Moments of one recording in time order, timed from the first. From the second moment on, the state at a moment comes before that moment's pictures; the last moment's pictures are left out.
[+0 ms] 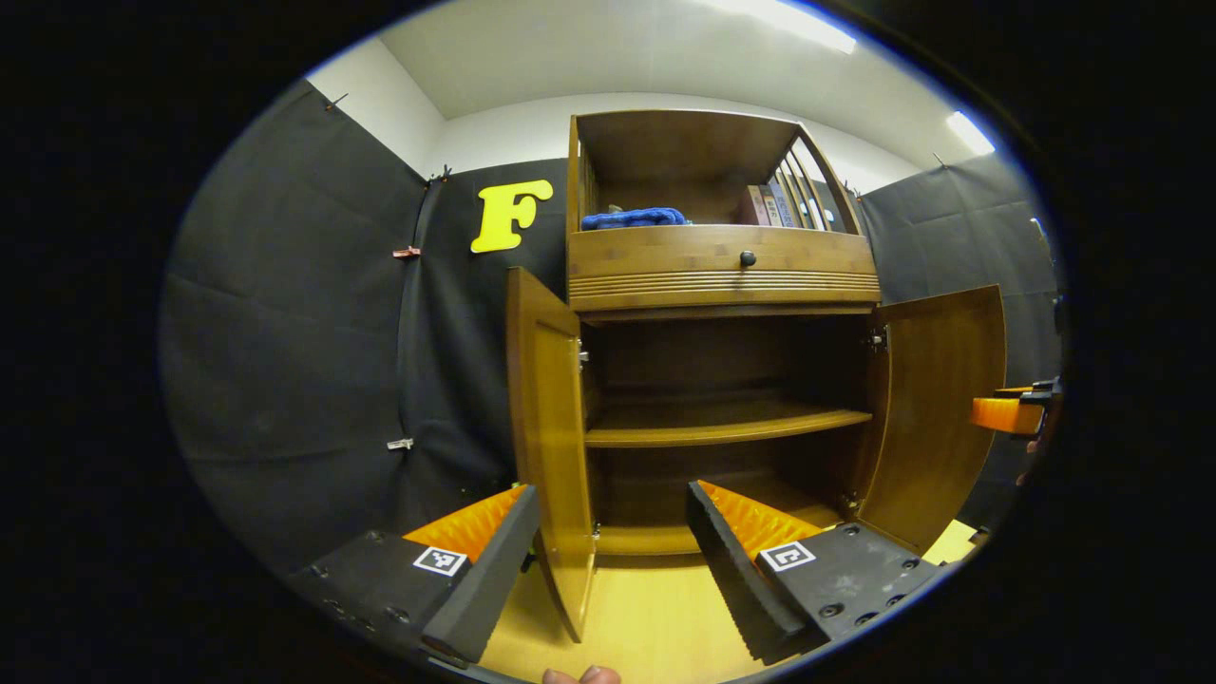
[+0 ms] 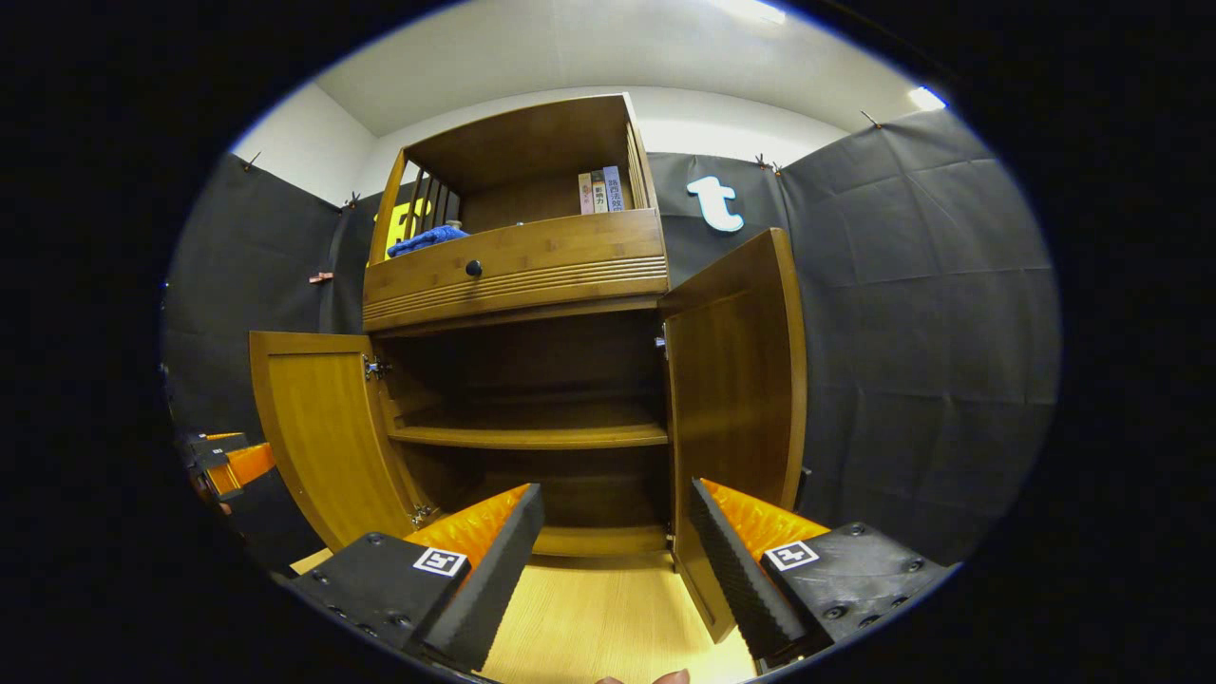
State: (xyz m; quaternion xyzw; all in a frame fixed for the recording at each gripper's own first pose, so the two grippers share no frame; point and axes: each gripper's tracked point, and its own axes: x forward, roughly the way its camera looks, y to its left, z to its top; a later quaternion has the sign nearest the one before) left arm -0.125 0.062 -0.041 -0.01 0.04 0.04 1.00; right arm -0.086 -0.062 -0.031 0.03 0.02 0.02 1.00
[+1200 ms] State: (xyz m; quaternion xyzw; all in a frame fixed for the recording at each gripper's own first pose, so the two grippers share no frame) left arm -0.040 -0.057 -0.025 0.01 0.03 0.00 1.00; right arm -0.056 -0.099 -0.035 0.04 0.02 0.02 1.00
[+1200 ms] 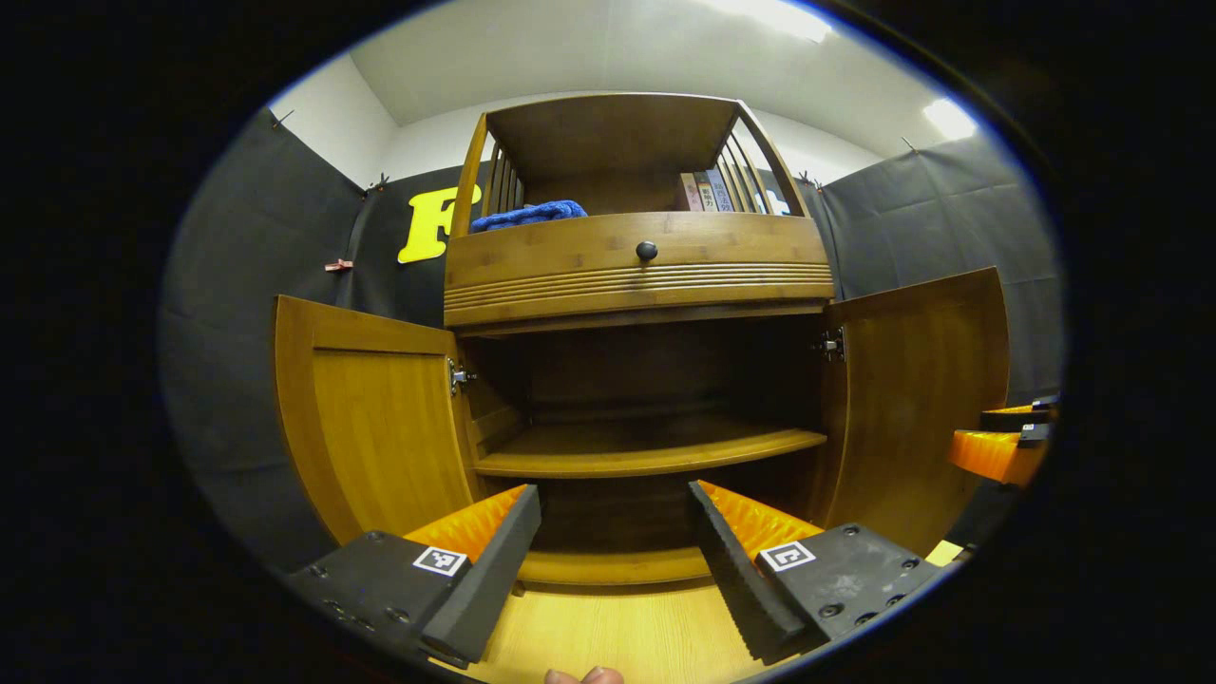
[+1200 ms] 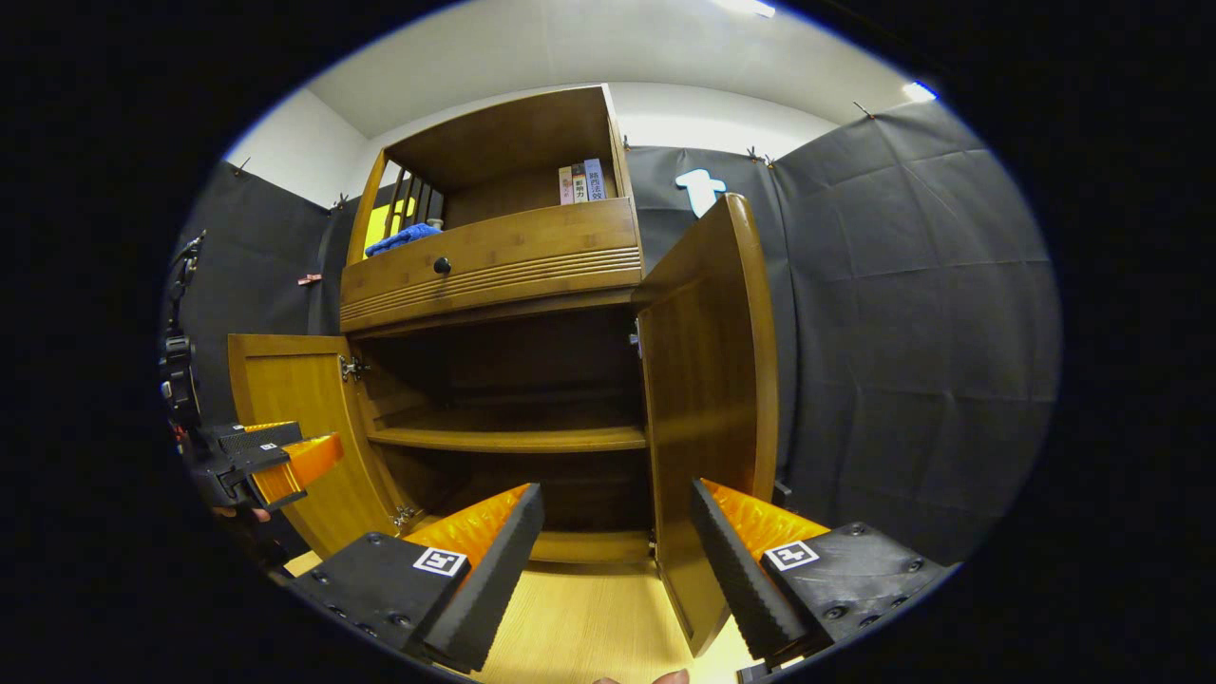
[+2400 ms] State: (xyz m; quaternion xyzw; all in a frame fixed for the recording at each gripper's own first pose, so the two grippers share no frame) left arm -0.037 -0.057 -0.029 0.01 0.04 0.00 1.00; right arm -0.058 -0.093 -0.030 0.04 0.02 0.03 1.00
